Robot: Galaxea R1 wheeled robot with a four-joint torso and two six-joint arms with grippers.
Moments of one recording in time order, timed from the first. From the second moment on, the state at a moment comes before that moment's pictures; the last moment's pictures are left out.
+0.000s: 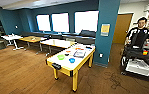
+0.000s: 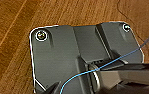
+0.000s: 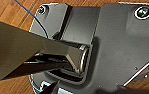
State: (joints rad) left arm 1.54 2.92 -2.61 0.13 -0.18 -0.01; right arm -1.60 3.02 -2.65 -0.35 0.07 0.06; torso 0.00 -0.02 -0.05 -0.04
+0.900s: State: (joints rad) left arm 1.55 2.92 -2.61 0.13 -0.18 -0.01; right arm -1.60 3.02 -2.65 -0.35 0.07 0.06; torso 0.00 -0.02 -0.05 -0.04
